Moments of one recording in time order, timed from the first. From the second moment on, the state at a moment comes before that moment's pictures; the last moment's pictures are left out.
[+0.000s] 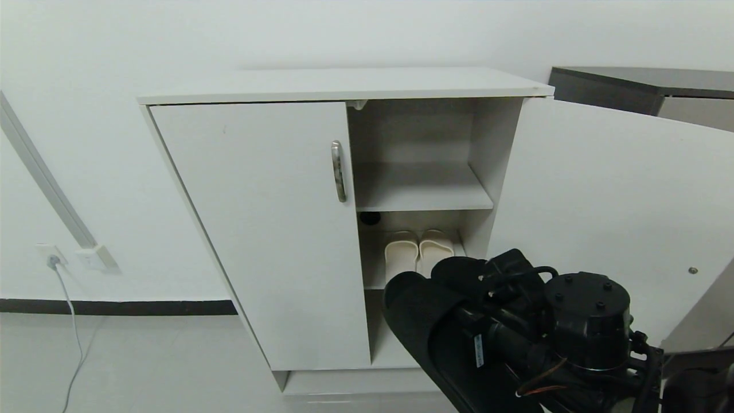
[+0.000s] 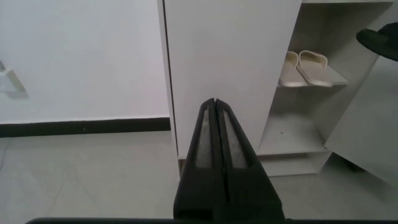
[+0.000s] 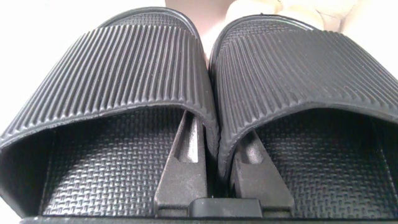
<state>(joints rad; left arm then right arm) 0.00 0.00 0.00 0.00 0.00 0.00 0.85 1.78 -0.53 -0.97 -0.32 0.10</state>
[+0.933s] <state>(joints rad) 0.00 0.00 0.00 0.00 0.00 0.00 0.94 1.98 -1.10 -0.44 -0.82 0.34</state>
